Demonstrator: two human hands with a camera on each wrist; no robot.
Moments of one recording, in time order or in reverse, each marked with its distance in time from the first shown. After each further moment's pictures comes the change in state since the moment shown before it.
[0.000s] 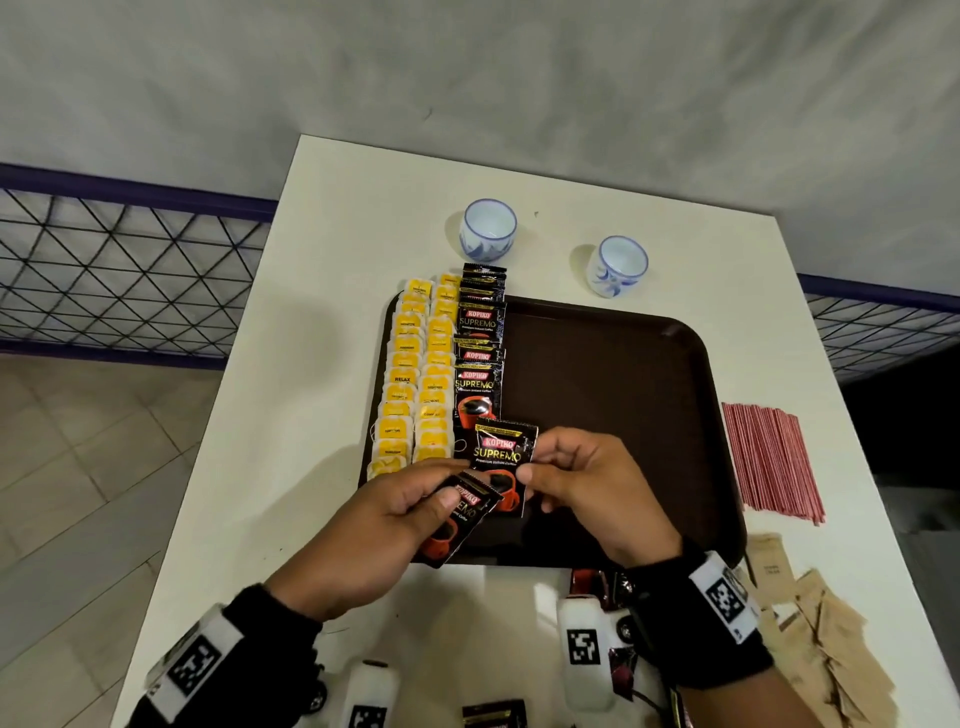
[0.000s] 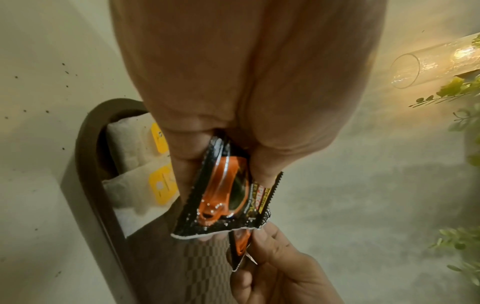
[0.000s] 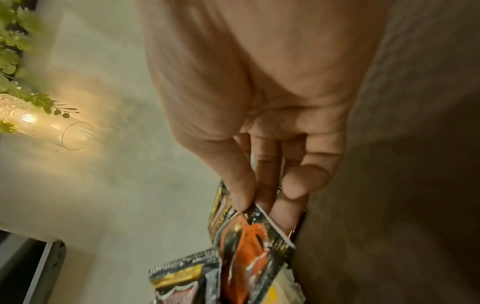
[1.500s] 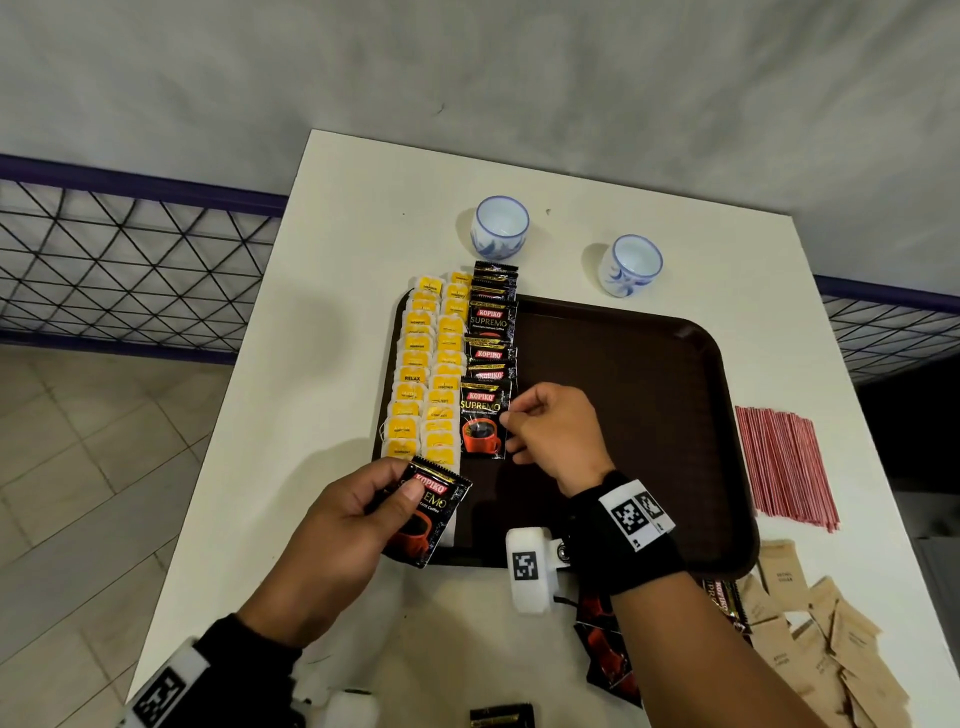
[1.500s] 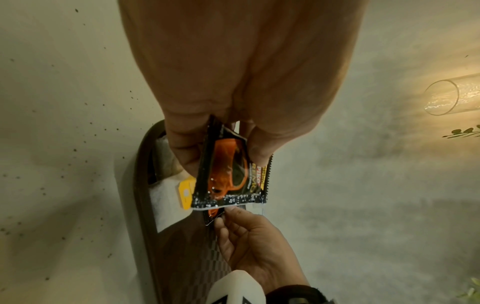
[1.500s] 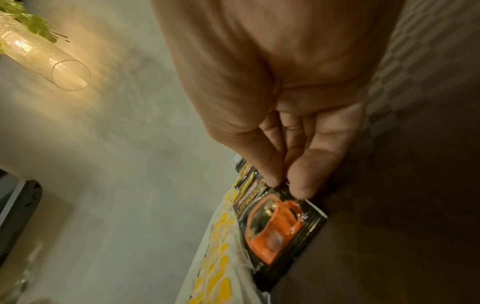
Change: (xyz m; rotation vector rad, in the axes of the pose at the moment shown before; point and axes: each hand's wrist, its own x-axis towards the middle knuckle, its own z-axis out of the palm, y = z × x) left_hand -0.009 -0.028 -0.009 -0.243 0.260 -0.111; right_hand 0.069 -0.001 0.029 -0.273 0.239 0.128
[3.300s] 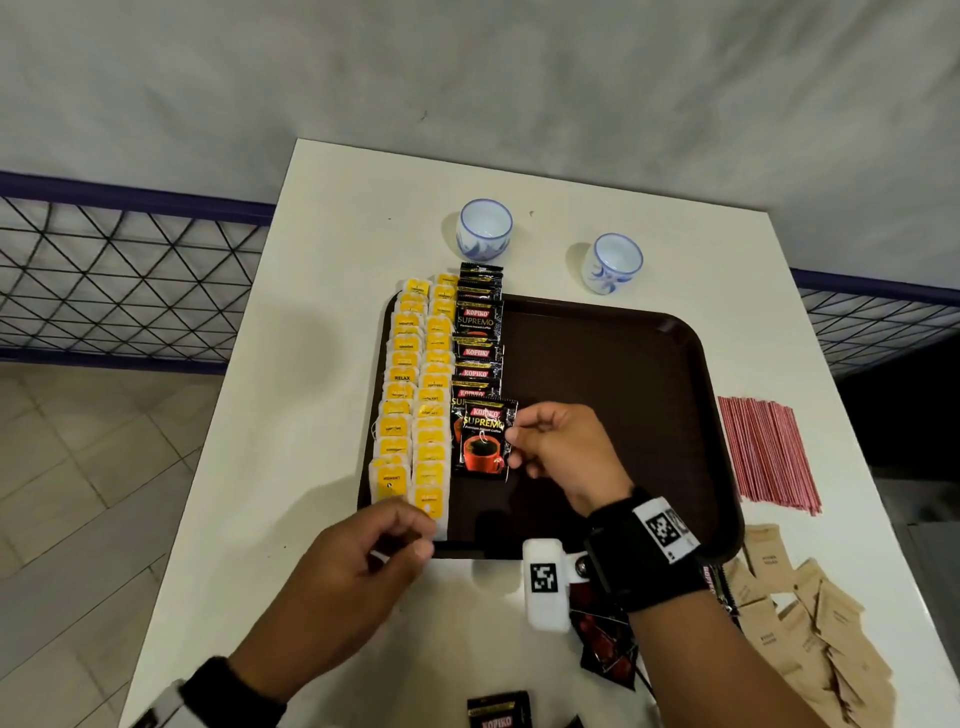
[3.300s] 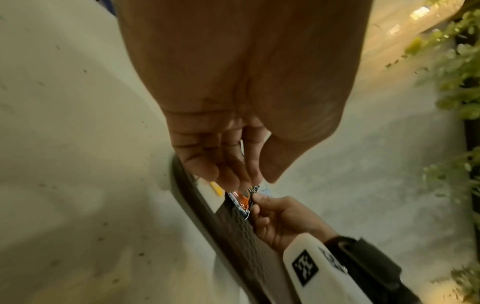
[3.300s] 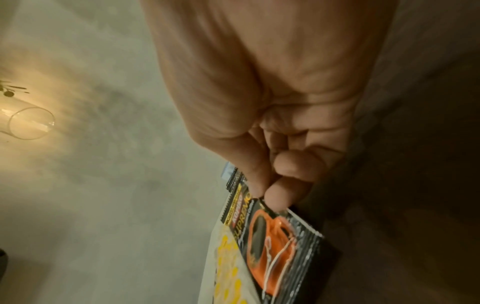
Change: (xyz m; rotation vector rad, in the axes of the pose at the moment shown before) left_hand -0.027 -0.015 0.000 0.364 -0.070 0.185; right_hand -0.025 0.011 -0.018 0.248 -0.107 0.053
